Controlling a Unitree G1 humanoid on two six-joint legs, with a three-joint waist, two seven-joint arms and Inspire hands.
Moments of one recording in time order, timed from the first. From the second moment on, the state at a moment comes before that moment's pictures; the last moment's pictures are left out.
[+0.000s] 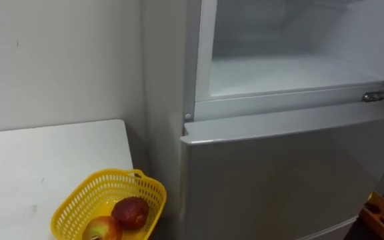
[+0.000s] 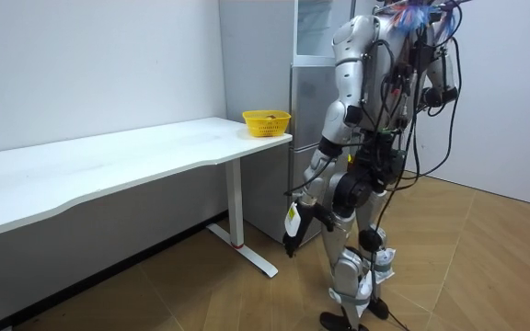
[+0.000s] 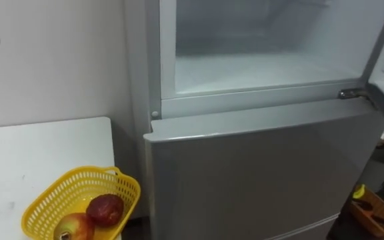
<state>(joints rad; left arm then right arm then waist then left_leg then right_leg) 0.30 0.29 -0.01 1.00 0.28 0.04 -0.05 0.31 -0.32 -0.51 -0.03 0.86 -0.15 -0.75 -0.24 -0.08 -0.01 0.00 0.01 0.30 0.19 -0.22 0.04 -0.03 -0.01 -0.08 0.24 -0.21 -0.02</state>
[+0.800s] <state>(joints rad) 0.31 0.28 0.08 1.01 0.28 0.02 -0.01 0.25 -0.40 -0.63 -0.29 0.66 -0.15 -0.87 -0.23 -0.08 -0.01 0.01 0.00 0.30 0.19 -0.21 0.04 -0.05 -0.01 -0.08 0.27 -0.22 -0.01</state>
